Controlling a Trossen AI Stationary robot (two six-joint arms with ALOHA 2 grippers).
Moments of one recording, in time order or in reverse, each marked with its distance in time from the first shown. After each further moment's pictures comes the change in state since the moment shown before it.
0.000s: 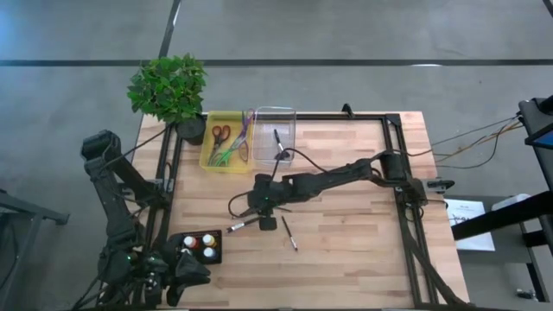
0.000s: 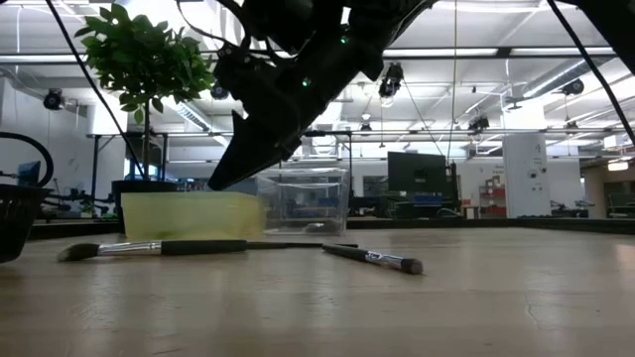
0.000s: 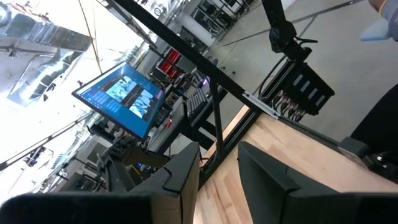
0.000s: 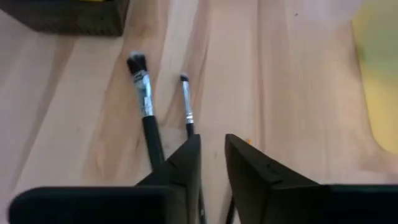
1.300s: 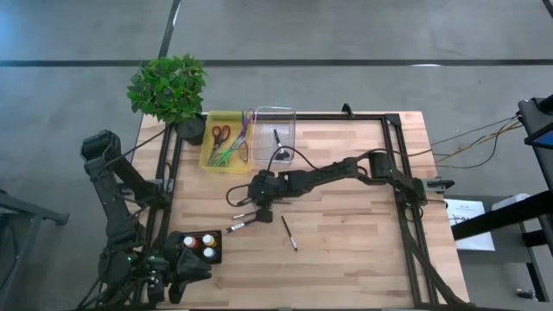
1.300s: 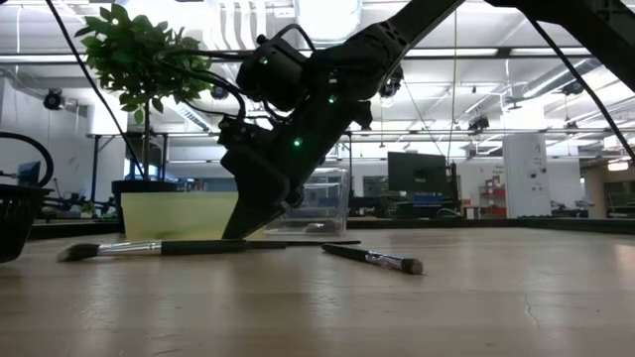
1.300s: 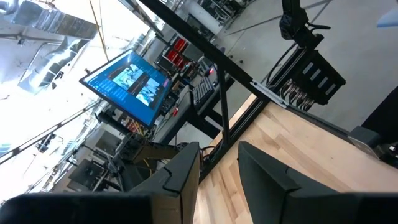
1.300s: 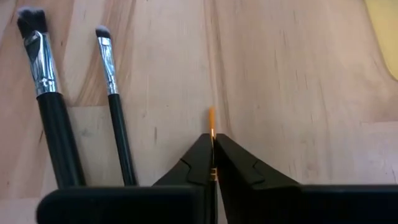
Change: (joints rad) left arm 0.000 0.000 0.000 -0.022 -0.060 -0.019; right arm -0.061 0.168 -0.004 0.019 0.001 0.110
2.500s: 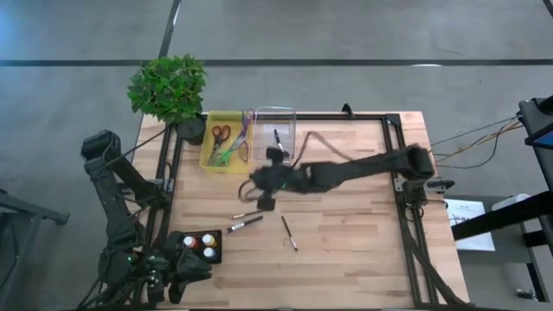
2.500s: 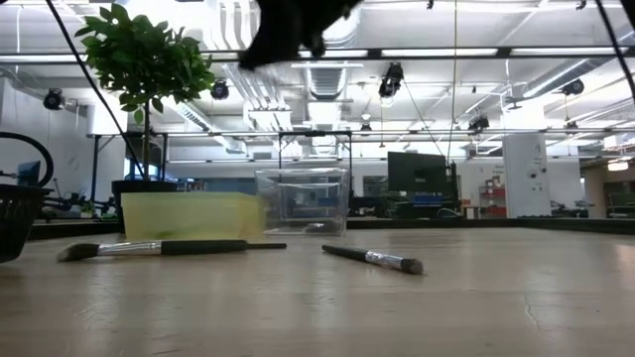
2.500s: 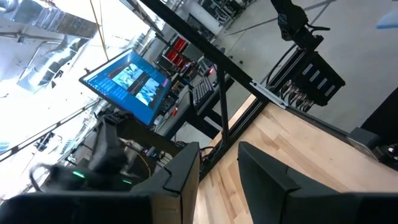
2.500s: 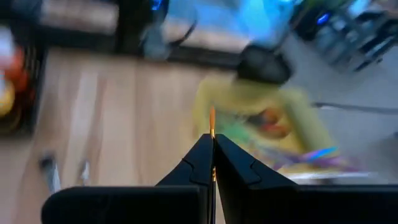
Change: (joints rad) left arm 0.000 0.000 0.000 -0.001 0.000 -0.010; right arm 0.066 -0.419 -0.007 -0.007 0.390 -0.172
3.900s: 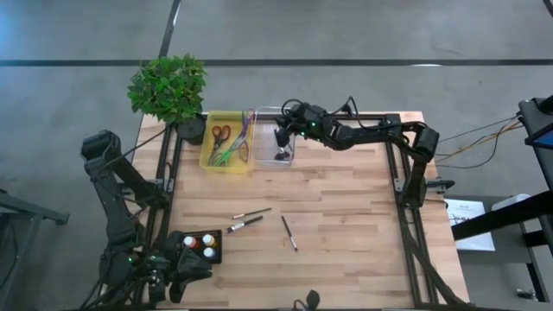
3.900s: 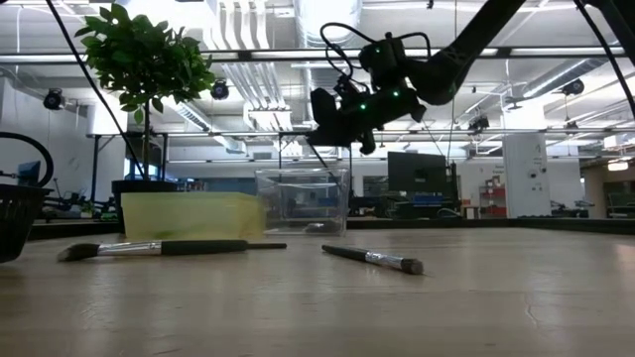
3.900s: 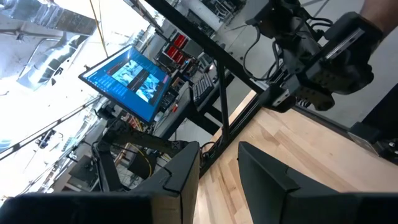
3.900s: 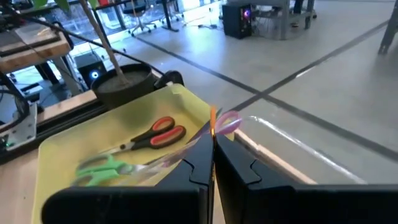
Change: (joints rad) left arm 0.001 0.000 0.000 -0.022 -0.011 -0.014; right arm -0.524 -0.048 -0.485 0.749 -0.309 0.324
